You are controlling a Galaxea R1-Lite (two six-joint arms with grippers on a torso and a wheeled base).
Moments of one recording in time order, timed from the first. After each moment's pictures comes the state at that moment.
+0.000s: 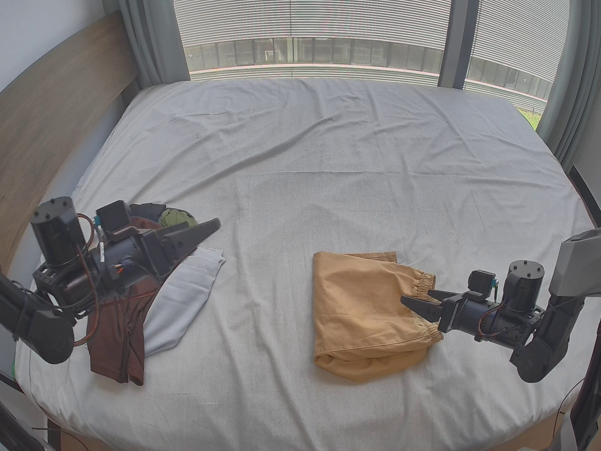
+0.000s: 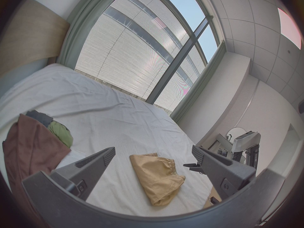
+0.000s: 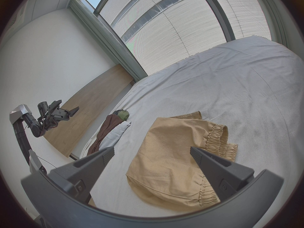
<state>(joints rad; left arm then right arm) -0.21 1.74 -0.51 -1.18 -0.52 -0.40 0.27 2.12 -0.31 -1.54 0.41 0.34</state>
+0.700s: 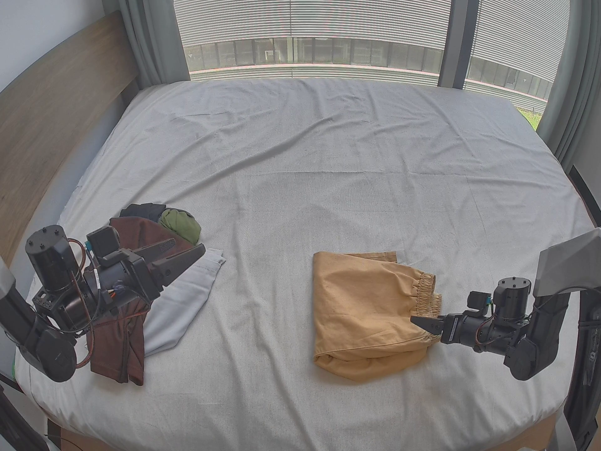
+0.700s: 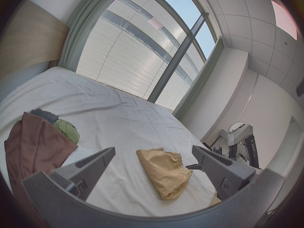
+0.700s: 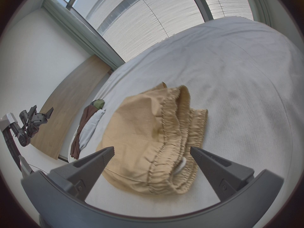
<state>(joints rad) -0.13 1.80 -0.36 -1.41 -0.58 -0.34 0.15 2.31 -0.34 -1.48 0.41 0.34</state>
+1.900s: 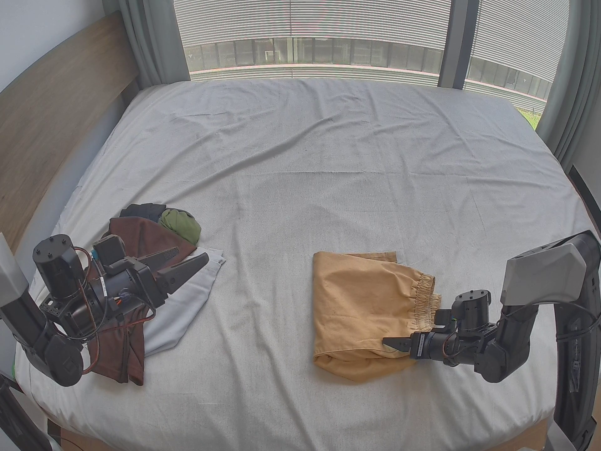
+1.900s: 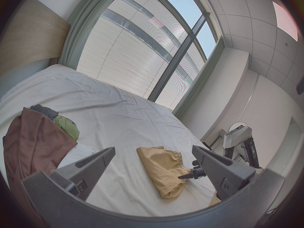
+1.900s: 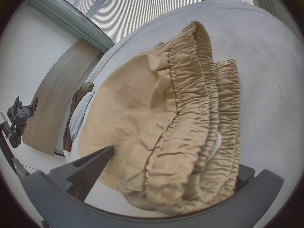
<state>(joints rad) -0.13 1.87 -0.33 -1.49 -0.59 -0.34 0.29 2.43 -0.52 -1.24 0.31 0.39</state>
